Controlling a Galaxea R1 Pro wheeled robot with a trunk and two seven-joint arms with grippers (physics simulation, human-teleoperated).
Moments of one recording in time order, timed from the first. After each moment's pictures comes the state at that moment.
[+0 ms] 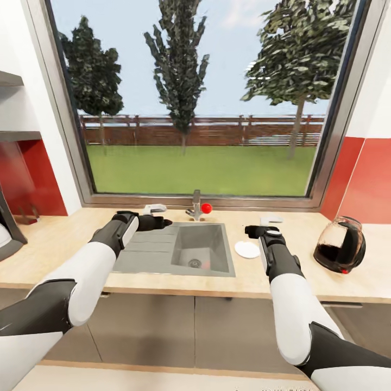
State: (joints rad) left arm -1.21 -0.05 0.08 -0.41 -0.05 0.57 -0.29; right arm -0.98 0.17 -0.46 -0.74 0.50 0.38 -0.01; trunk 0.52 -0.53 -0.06
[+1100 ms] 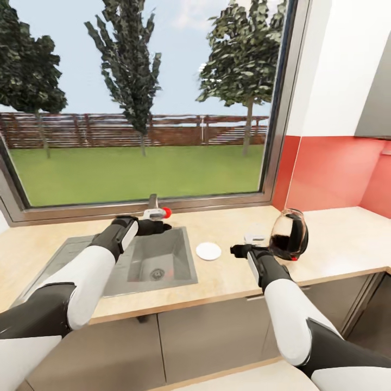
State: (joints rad) left arm -1.19 -0.05 0.08 -0.40 -0.04 0.57 -0.29; right arm -0.98 0.17 -0.45 -0.51 0.49 0.38 0.05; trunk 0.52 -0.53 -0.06
